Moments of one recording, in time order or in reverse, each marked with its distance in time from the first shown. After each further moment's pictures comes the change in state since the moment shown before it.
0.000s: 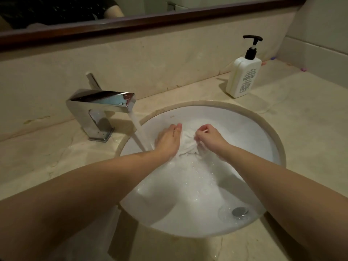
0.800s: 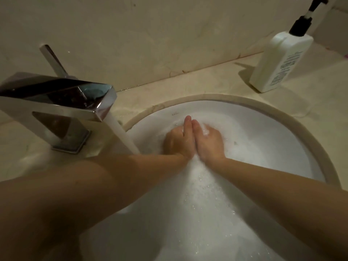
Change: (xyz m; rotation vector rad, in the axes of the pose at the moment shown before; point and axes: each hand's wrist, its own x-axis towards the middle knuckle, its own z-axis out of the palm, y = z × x) left_hand 0.046 0.001 0.052 -0.239 0.232 -0.200; right_hand 0.065 0.032 0.052 -0.025 0.268 -0.156
